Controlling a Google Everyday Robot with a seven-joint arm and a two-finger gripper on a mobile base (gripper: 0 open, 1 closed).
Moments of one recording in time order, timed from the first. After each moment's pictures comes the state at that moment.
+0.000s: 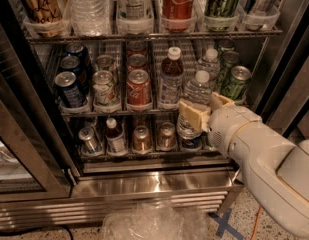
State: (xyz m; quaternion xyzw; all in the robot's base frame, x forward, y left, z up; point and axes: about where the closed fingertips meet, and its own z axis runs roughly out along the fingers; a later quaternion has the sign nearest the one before) arm 0.506 -0.112 0.894 -0.16 0.75 0.13 0.63
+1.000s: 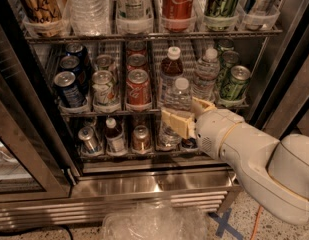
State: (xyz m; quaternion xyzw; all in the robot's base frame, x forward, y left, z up) arm 0.498 -0.072 0.878 -0.22 0.74 0.19 0.61
